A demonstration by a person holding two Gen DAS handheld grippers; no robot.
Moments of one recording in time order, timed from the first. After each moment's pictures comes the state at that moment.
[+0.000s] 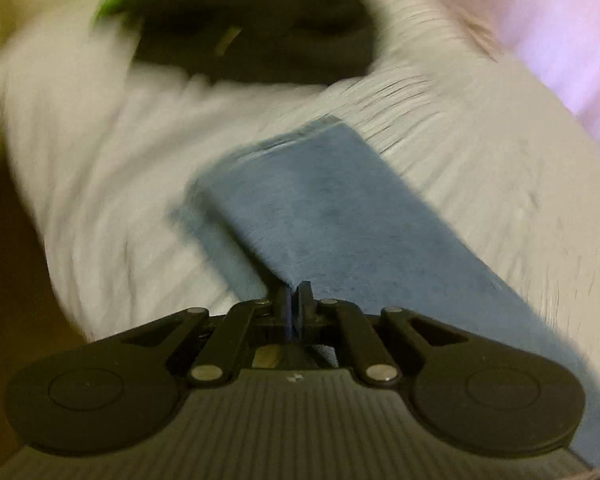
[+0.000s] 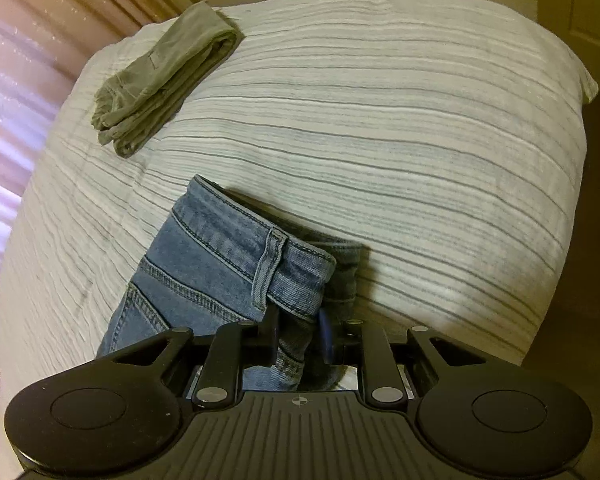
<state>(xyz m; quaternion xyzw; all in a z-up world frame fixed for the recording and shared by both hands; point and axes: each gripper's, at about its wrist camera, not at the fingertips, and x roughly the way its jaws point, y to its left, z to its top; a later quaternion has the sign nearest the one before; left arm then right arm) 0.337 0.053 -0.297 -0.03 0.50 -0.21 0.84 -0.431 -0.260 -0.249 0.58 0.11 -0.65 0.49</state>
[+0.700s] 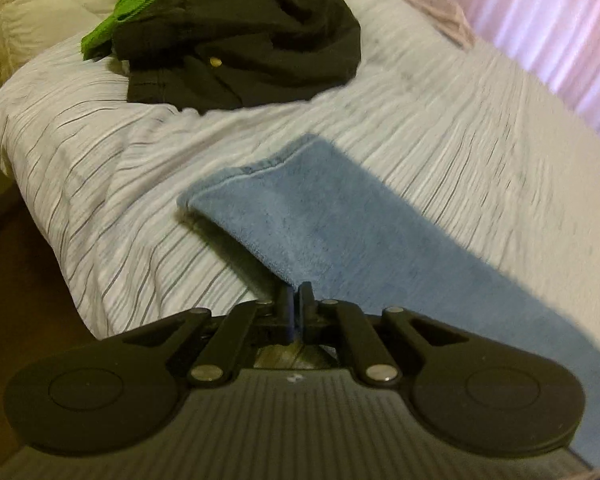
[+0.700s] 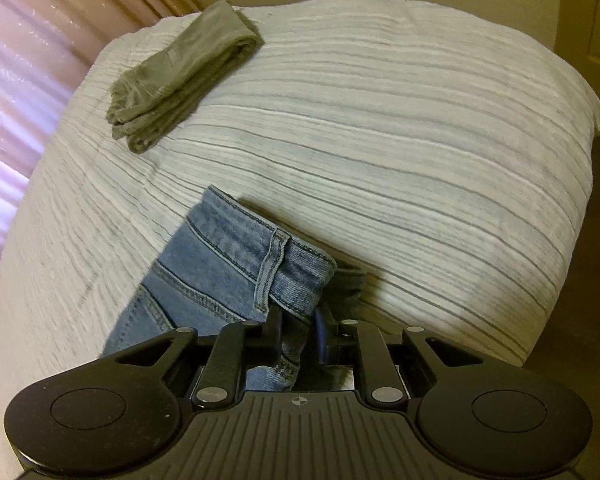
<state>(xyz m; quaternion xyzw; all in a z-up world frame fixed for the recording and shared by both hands) 0.321 0.055 -0.287 0.06 0.47 -0.23 0.85 -0.437 -0.262 -0.240 0.57 0.13 -0.64 0.51</state>
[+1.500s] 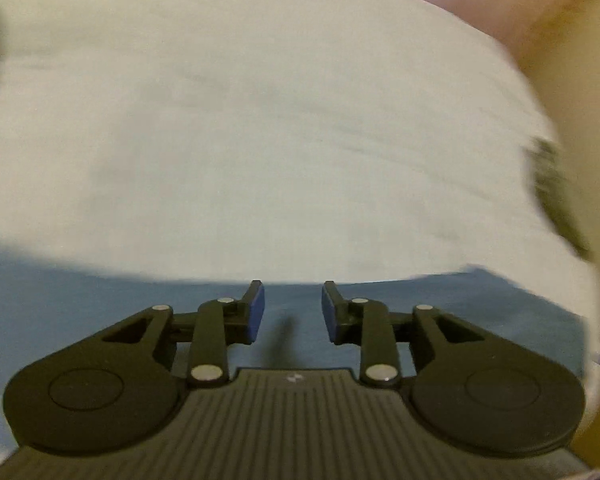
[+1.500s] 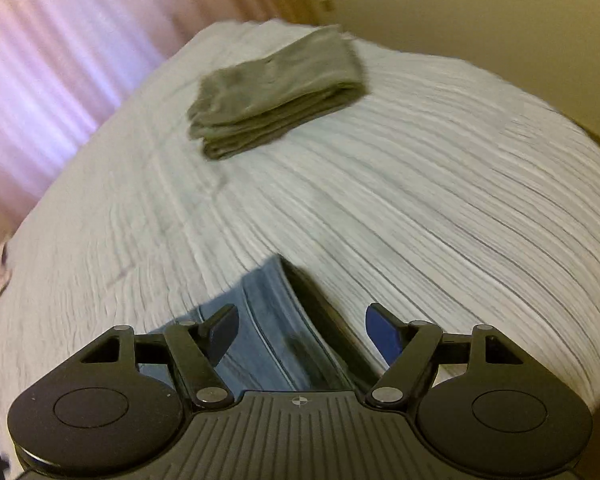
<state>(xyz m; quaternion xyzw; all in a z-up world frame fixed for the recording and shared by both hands) 0.208 -0.209 -0.255 0.15 0.53 -0.54 0.63 -0.437 -0.334 -0.216 0.46 0.19 -0.57 0.65</state>
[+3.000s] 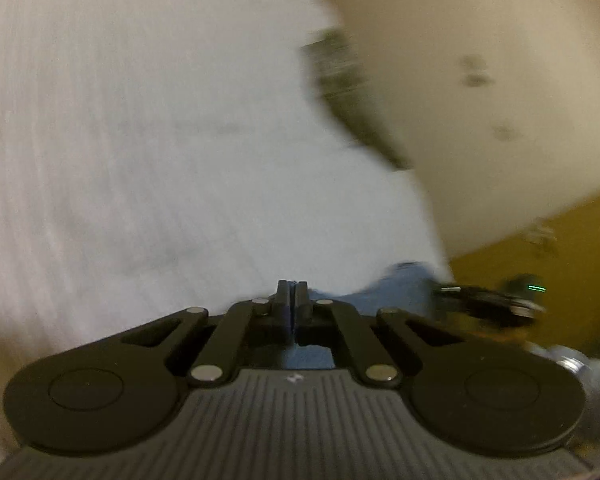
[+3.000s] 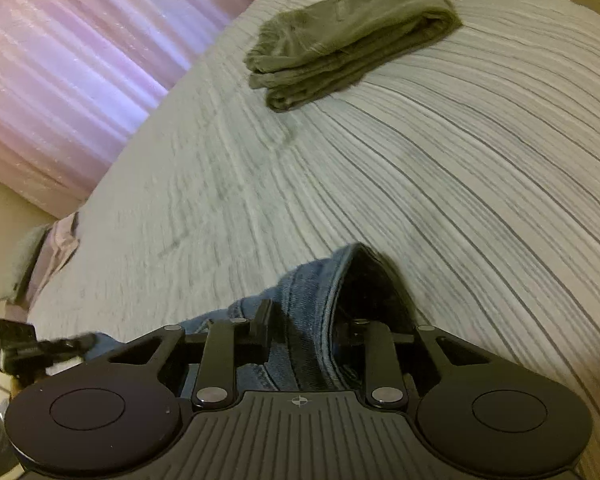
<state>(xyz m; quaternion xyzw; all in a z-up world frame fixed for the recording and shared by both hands) 0.082 -0.391 -0.348 0.14 0.57 -0.73 0.35 -0.430 -0.370 -0.282 0.52 0.16 -0.45 0.71</state>
